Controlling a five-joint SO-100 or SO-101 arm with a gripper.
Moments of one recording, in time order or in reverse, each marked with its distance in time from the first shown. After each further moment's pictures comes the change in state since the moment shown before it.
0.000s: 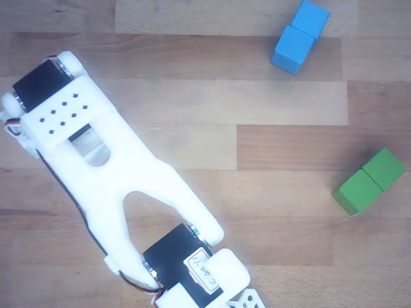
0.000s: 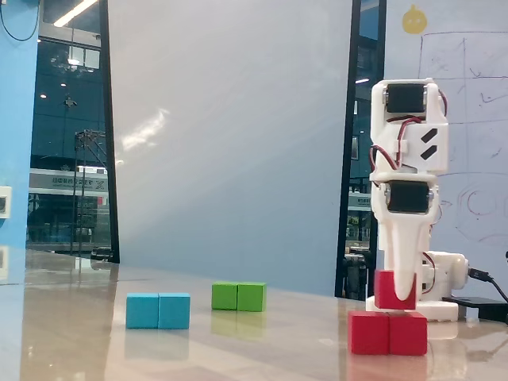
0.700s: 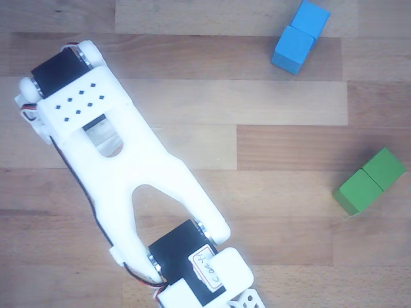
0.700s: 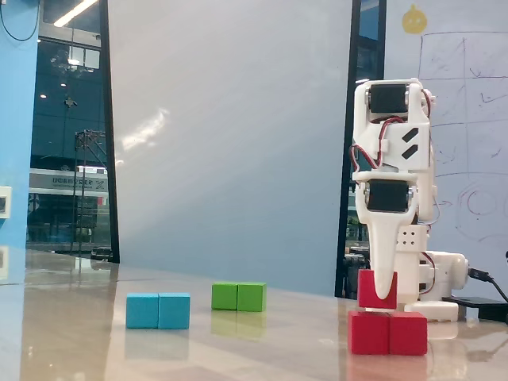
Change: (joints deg) arm 3.3 0.0 0.0 -1.3 0.0
